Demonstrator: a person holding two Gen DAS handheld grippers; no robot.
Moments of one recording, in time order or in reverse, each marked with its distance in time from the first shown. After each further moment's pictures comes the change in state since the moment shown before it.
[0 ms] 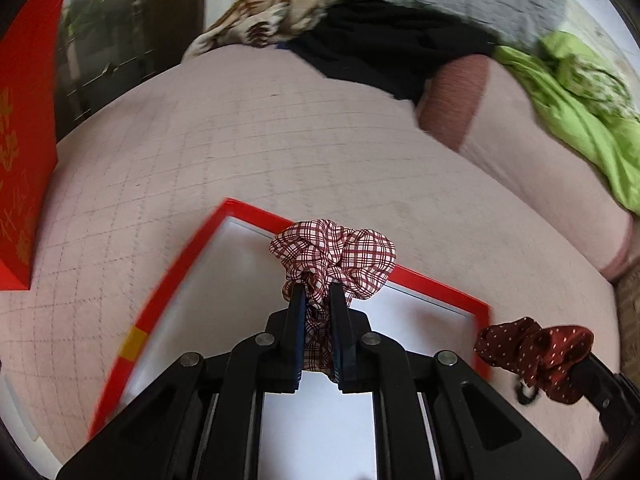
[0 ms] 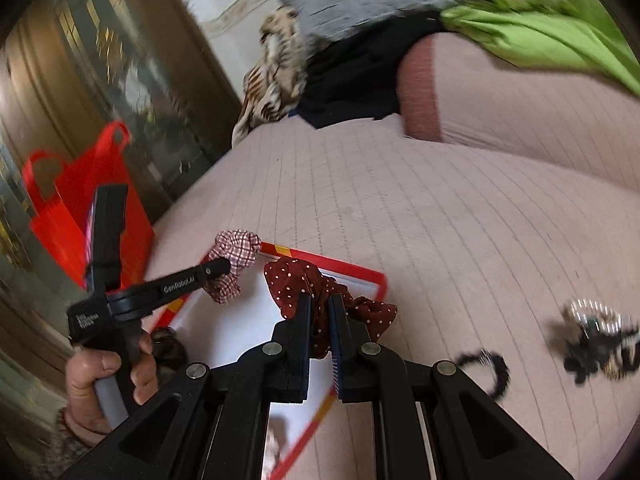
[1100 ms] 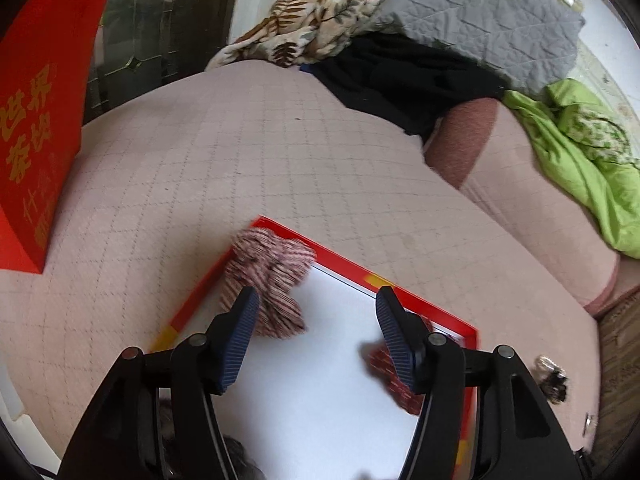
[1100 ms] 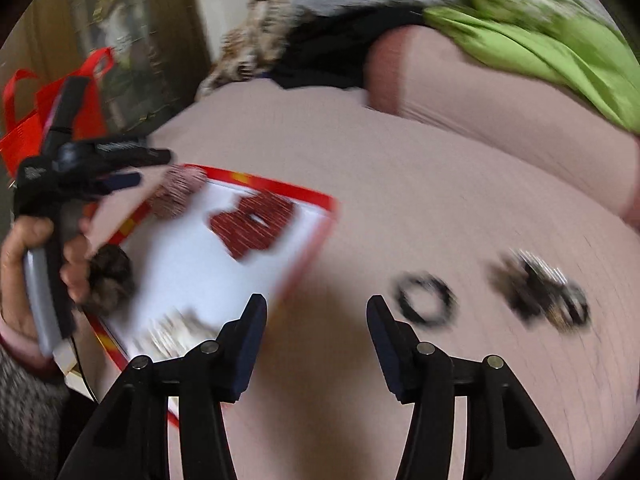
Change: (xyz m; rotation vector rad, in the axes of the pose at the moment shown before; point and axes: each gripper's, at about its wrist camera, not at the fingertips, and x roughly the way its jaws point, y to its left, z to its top) left arm -0.042 0.018 -0.004 -0.096 -0.073 -0.062; right arm -0.071 -0.037 -0.090 0.008 0.078 -0.247
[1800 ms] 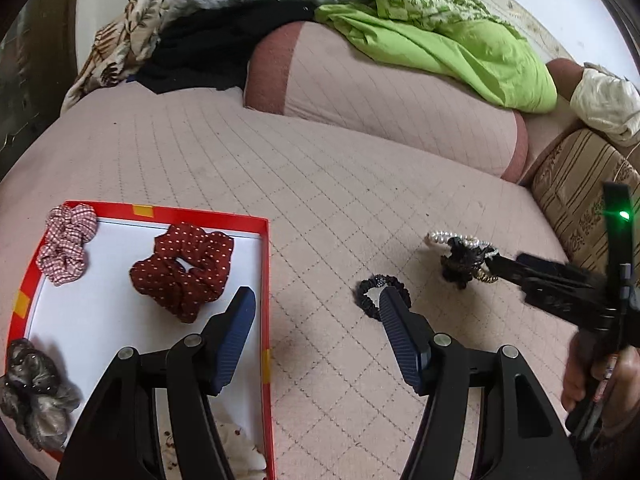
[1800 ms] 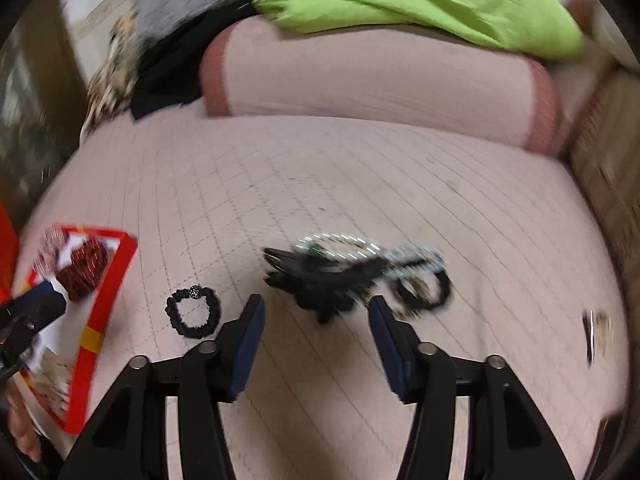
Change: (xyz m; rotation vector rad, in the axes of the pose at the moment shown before) left arm -0.019 -0.160 -0.105 0.400 0.085 -0.249; right arm 0.020 -0.128 0.043 0.095 0.031 -0.230
